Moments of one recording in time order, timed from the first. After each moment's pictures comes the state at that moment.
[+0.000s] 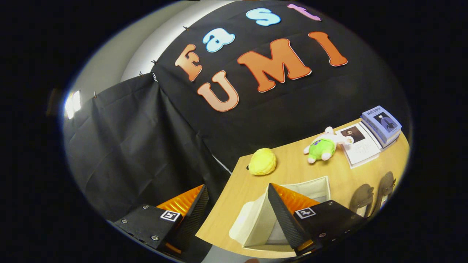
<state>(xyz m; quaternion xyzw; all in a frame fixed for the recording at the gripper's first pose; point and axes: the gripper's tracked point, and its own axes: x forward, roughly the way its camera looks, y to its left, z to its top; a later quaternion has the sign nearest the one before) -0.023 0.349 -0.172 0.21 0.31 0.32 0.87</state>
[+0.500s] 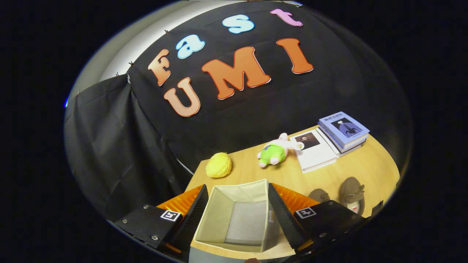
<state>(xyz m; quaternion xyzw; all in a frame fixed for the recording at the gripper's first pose) 0.005 0.226 -0.227 0.16 0.31 0.20 0.91</state>
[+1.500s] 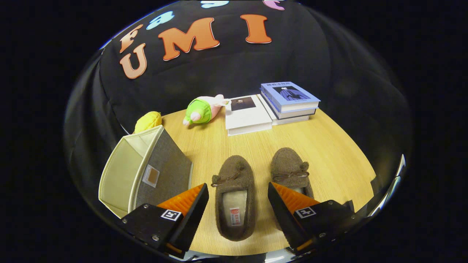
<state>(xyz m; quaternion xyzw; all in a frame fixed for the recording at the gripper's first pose) -0.003 0.089 -0.412 0.04 0.42 0.09 0.90</state>
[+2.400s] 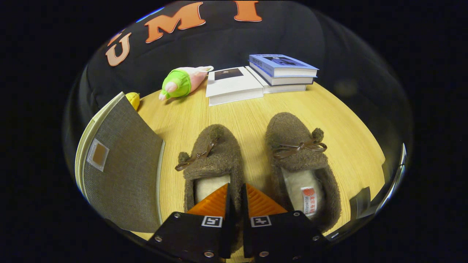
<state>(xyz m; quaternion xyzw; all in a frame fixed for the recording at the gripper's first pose) -0.015 0.073 -0.486 0.03 0.49 0.03 0.87</state>
